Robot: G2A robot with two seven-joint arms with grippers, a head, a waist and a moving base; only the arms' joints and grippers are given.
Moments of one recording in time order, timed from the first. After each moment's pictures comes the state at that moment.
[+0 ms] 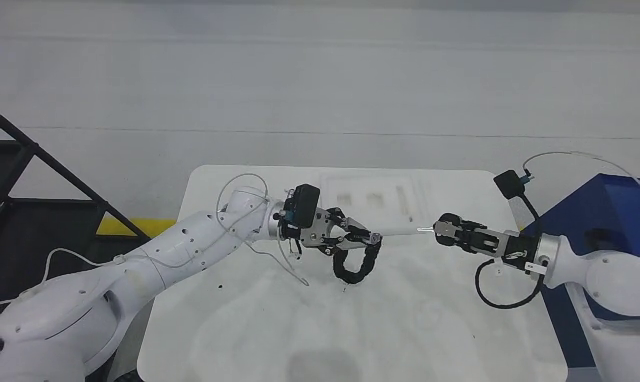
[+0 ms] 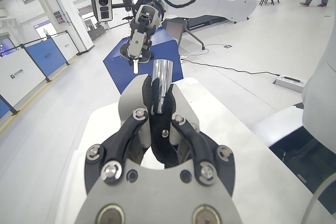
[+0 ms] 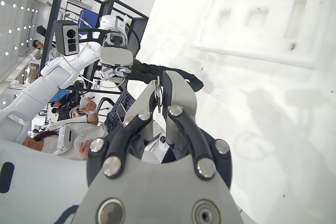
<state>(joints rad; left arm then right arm) 0.50 -0.98 -0.17 -1.23 1.31 -0.80 1.02 -1.47 -0.94 1.61 -2.01 0.03 0.01 1.07</state>
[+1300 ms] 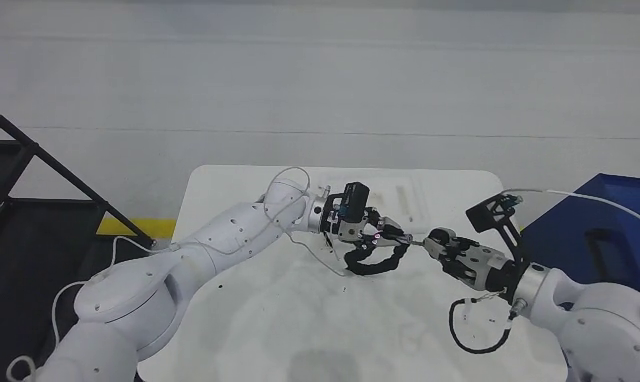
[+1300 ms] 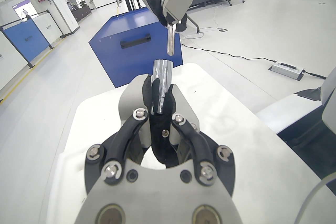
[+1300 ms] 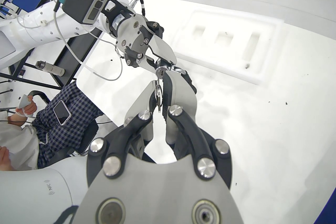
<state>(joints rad) 0.47 -1.26 -0.17 -0.93 1.38 -0.87 0.95 -1.64 -0.92 1.58 -2.35 -0.43 0.01 0.95</state>
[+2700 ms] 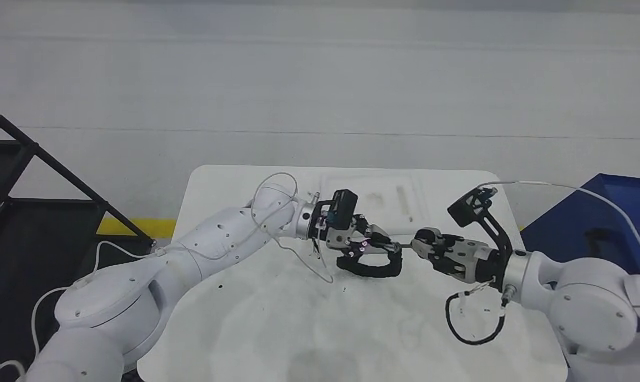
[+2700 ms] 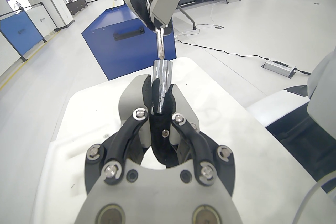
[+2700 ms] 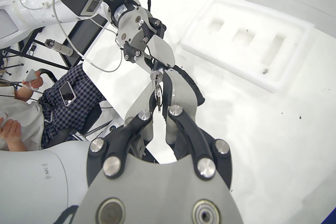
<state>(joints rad) 0.49 -1.17 -0.17 -1.02 1.38 -0.90 0.92 -1.50 -0.91 1.49 -2.22 -0.34 -0.09 1.03</state>
